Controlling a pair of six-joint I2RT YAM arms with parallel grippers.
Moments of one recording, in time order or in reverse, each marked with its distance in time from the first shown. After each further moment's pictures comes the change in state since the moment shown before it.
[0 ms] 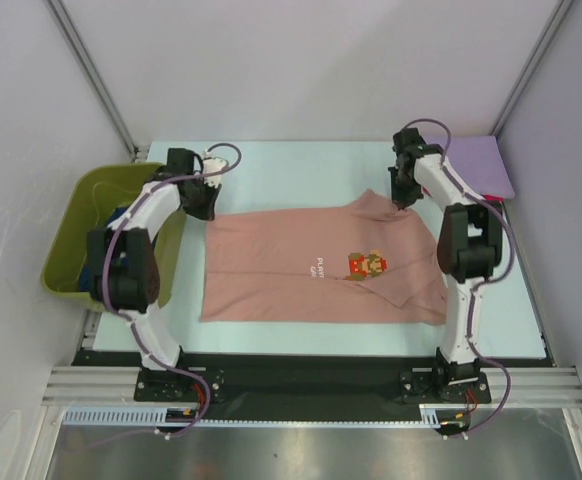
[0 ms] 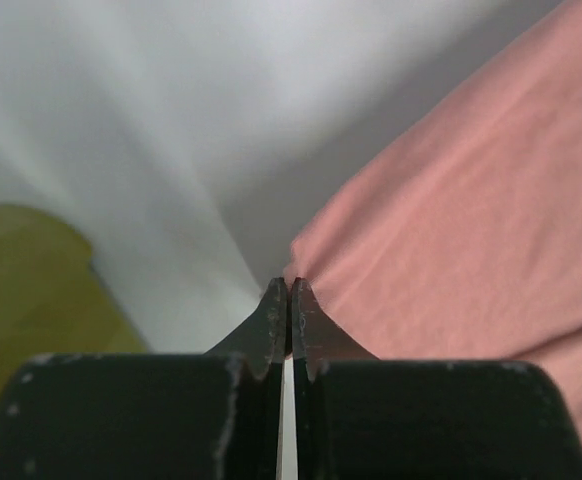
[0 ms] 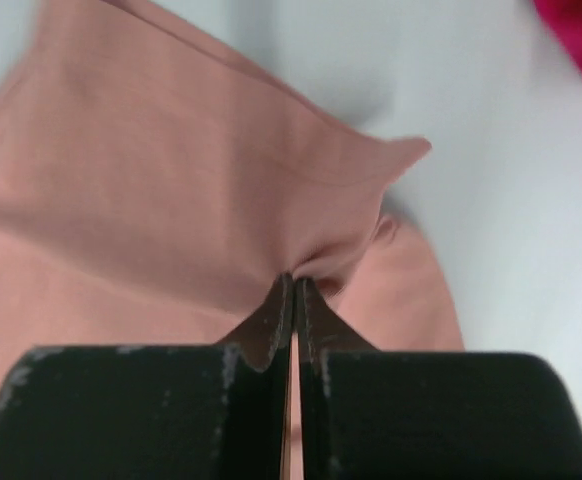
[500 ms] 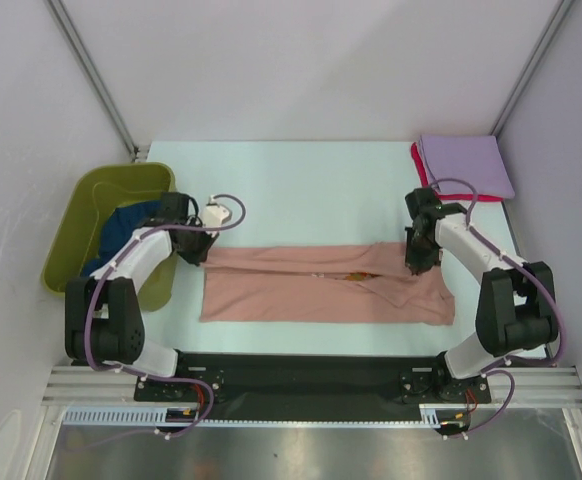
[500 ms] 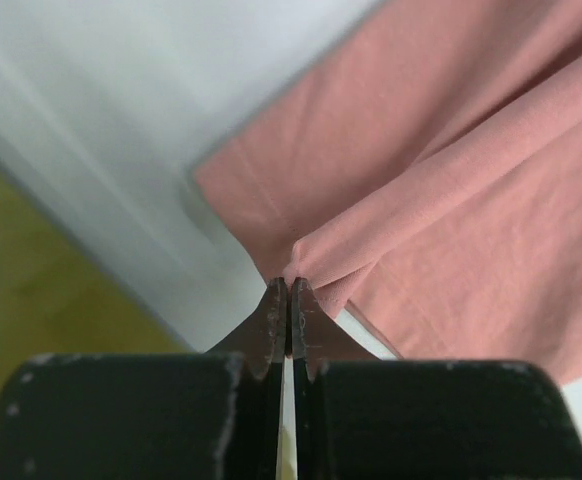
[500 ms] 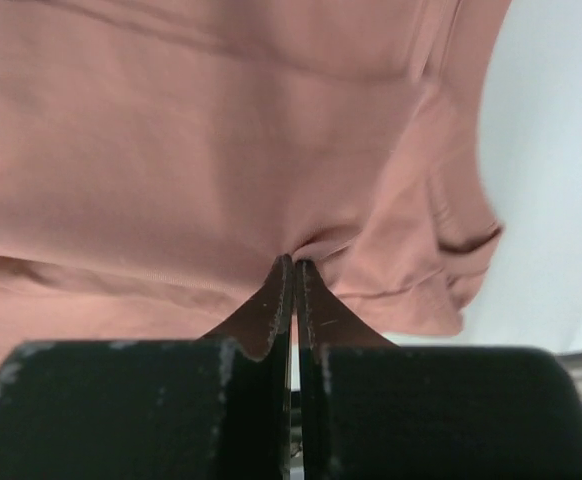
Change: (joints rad) left arm -0.002 -0.419 -0.475 0.045 0.003 0.270; right arm 0.044 -0.699 -0.836 0.009 0.019 0.198
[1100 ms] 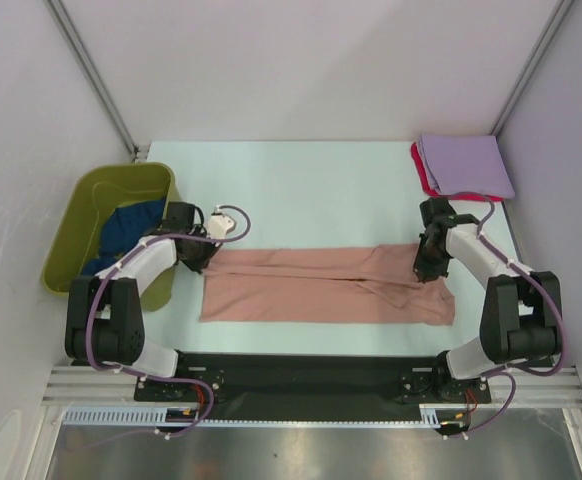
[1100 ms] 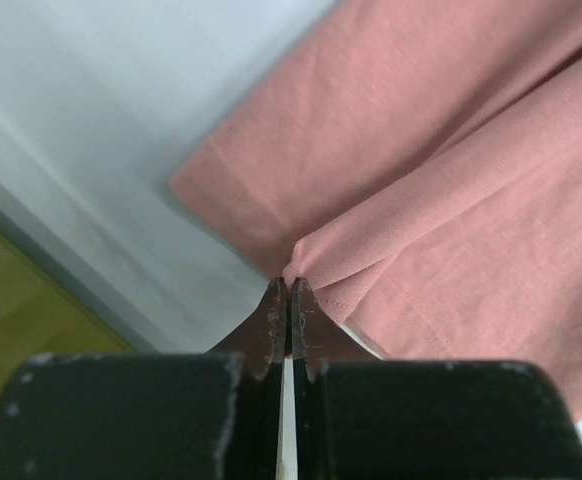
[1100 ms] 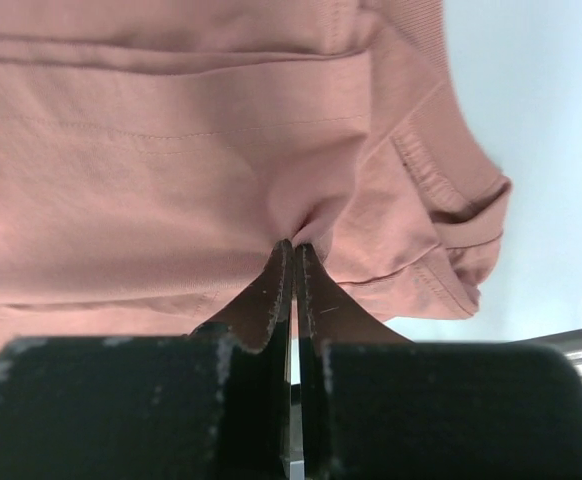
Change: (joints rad) left arm -0.027 -0.014 -0.145 0.098 -0.041 0.033; right arm -0.075 -0.054 -0.162 0.061 -0.016 0.126
